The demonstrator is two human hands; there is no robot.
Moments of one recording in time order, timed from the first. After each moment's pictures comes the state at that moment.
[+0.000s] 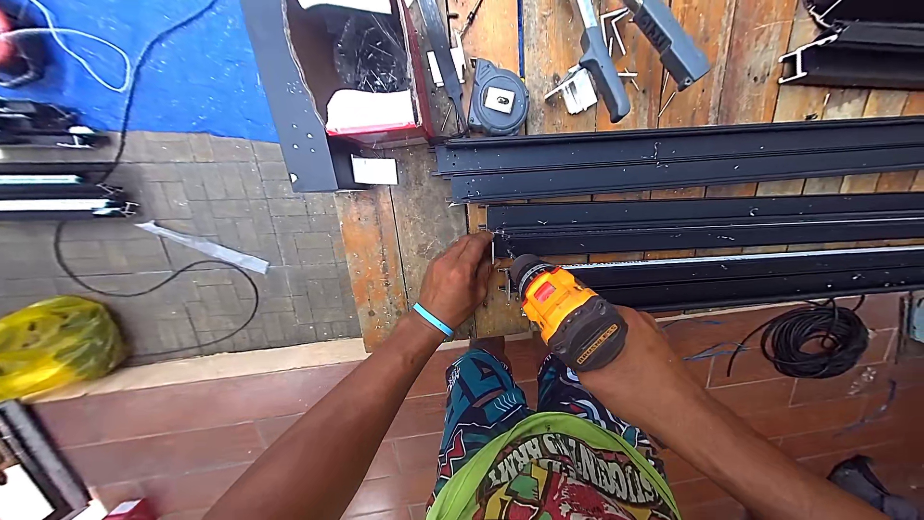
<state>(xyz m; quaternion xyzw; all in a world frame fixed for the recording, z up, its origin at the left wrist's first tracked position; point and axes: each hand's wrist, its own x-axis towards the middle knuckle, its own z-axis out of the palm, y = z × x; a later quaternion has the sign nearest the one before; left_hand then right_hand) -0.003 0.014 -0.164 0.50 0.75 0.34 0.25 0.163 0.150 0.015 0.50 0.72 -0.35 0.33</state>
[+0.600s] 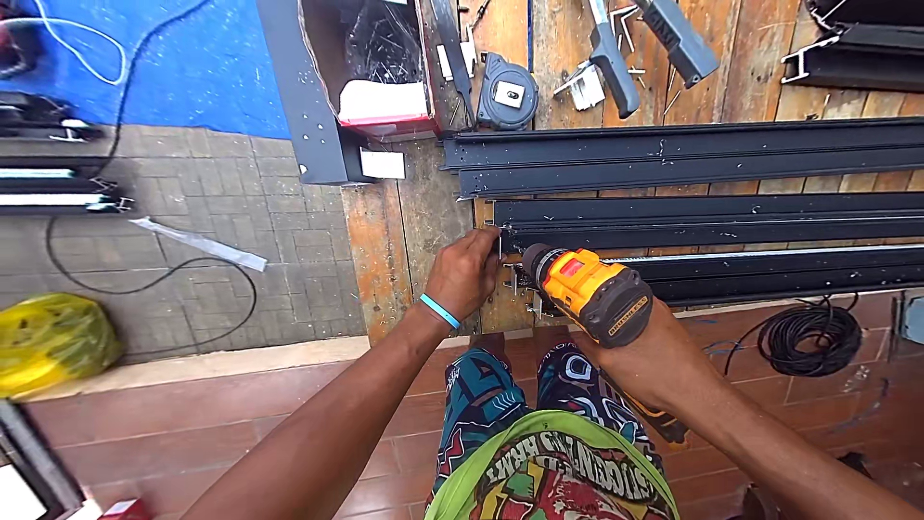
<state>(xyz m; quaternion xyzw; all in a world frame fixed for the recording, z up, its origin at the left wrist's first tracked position) -0.007 0.021 -0.162 0.50 0.75 0.35 0.25 0.163 0.157 0.012 0.53 0.69 -0.37 0.32</state>
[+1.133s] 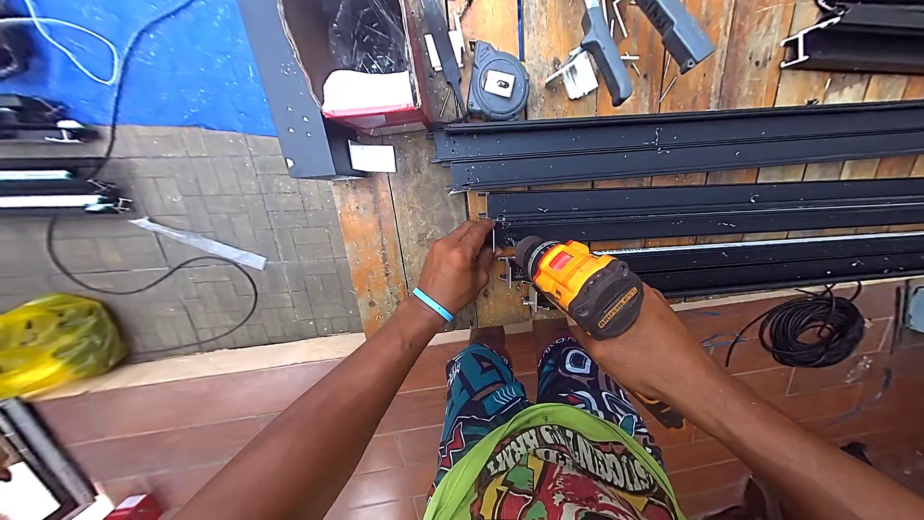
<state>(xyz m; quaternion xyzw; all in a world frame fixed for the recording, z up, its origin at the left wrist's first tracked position) -0.008 0.019 -0.161 0.51 0.75 0.35 0.25 0.169 0.157 0.007 0.51 0.71 -0.36 0.32</state>
